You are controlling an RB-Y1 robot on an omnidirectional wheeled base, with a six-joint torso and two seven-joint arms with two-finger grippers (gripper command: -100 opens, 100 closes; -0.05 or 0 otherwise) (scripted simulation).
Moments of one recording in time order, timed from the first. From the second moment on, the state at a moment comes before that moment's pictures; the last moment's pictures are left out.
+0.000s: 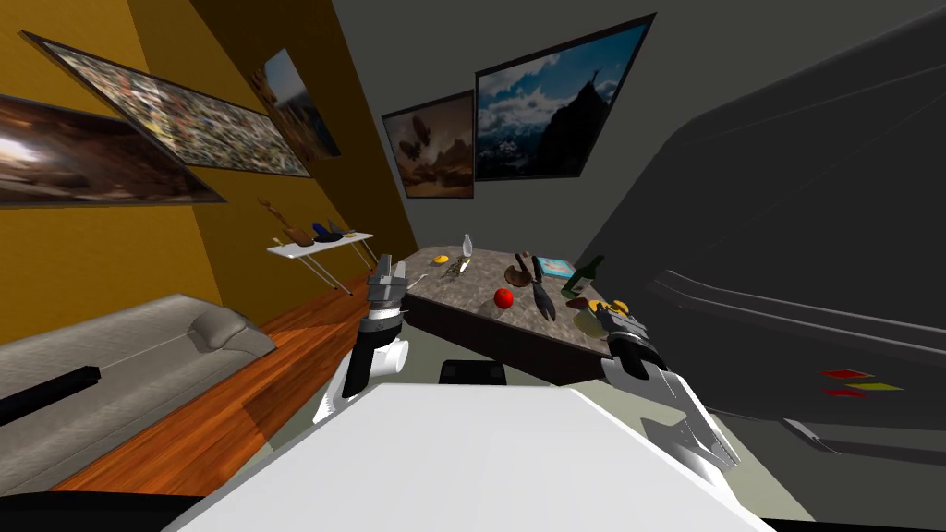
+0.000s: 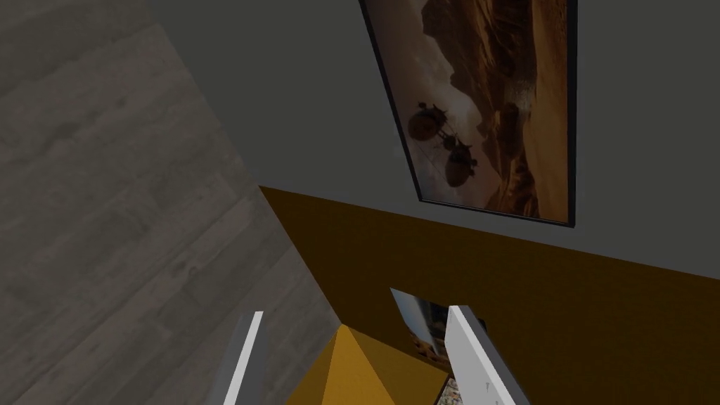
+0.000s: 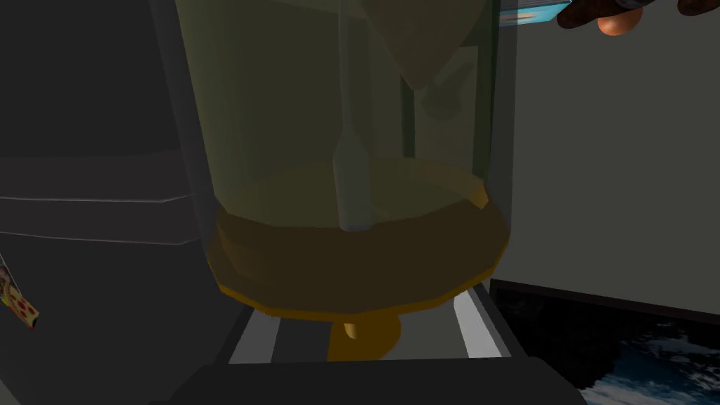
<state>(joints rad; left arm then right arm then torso) 0.46 0.03 -0.02 -2.33 -0.12 -0.43 0.07 0.39 -0.28 -0.53 -1.85 0.45 0.21 0.65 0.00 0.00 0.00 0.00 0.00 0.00</state>
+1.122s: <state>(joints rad) 0.46 0.03 -0.02 -2.33 -0.12 -0.43 0.07 0.60 -0.46 -0.61 -1.82 0.51 0.08 0.62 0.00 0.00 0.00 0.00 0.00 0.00</state>
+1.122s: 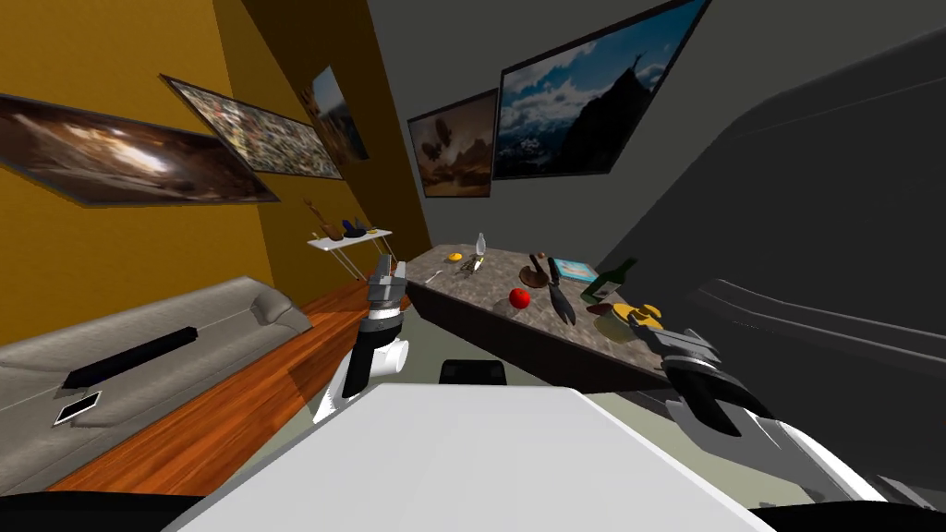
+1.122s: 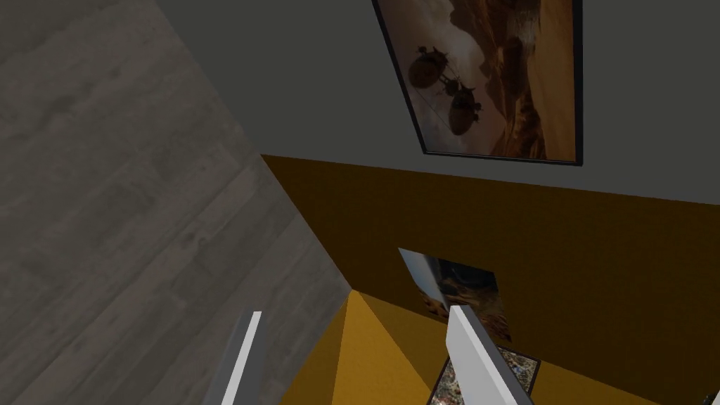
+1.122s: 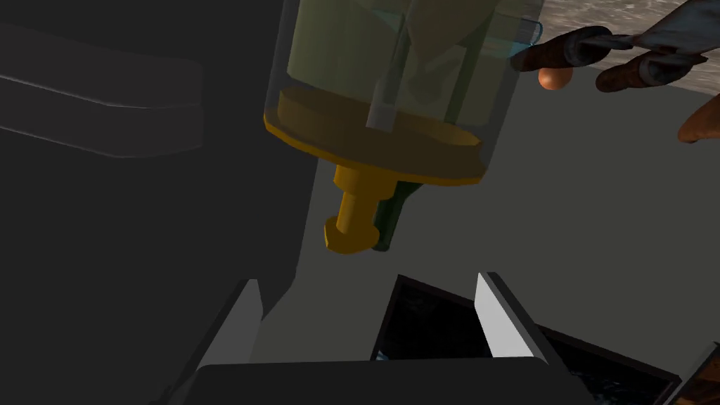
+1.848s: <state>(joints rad) 0.46 0.03 -0.02 -2.33 -0.12 -0.43 0.07 0.82 -0.62 -0.69 -1.79 0.55 -0.05 0.60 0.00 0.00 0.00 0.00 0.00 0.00</state>
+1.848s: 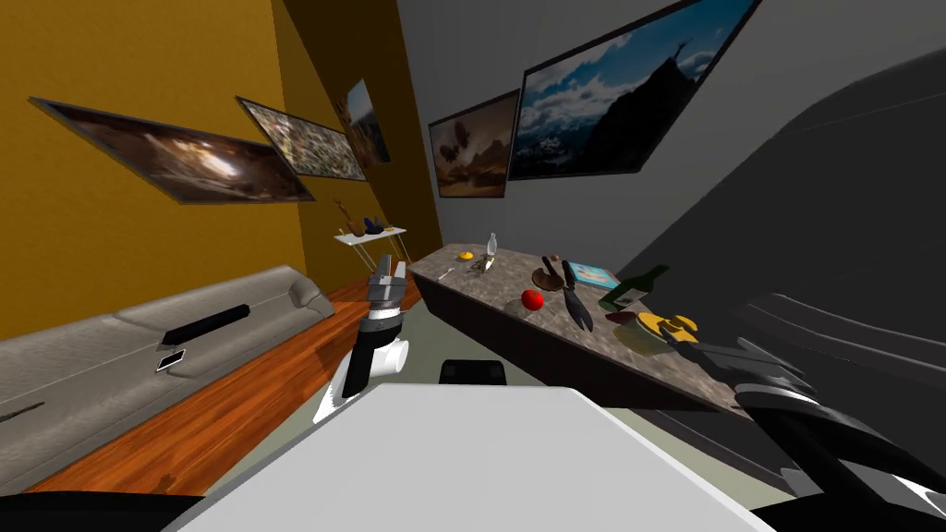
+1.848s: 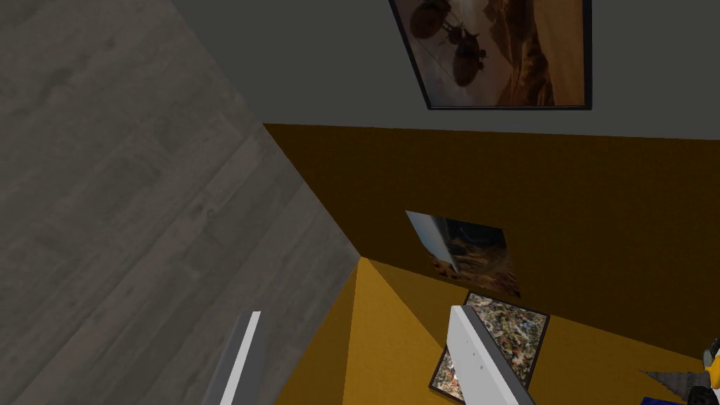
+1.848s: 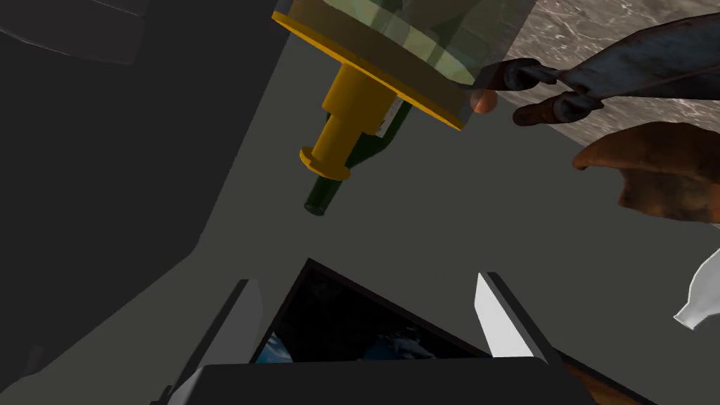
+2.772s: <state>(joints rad) 0.46 0.03 -0.02 -2.33 -0.12 -0.43 0.07 1.11 -0.83 -0.80 -1.76 0.61 -0.23 0.57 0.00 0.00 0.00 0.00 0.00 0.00</state>
